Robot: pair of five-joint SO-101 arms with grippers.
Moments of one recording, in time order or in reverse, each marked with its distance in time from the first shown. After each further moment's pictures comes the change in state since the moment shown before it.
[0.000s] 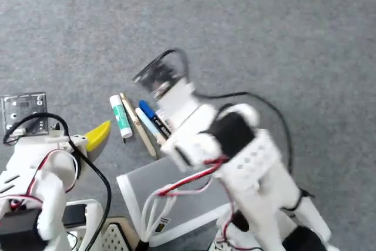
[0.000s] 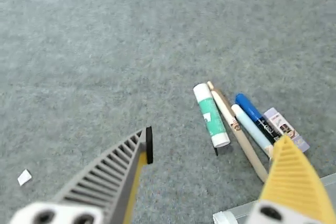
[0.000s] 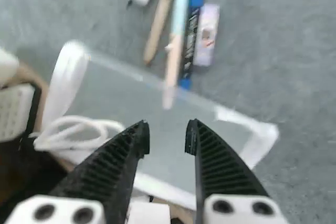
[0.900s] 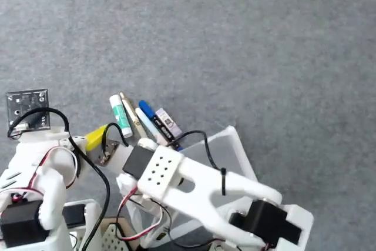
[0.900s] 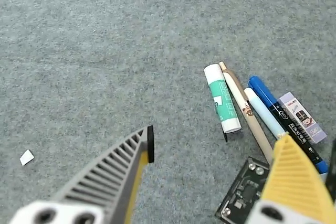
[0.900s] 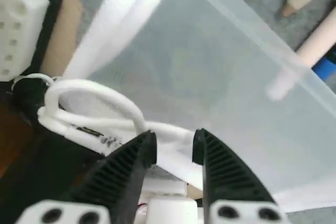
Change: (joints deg) left arm -0.9 0.0 3.5 0.0 -0.4; right arm -21.5 22.2 15.4 -8.4 -4.7
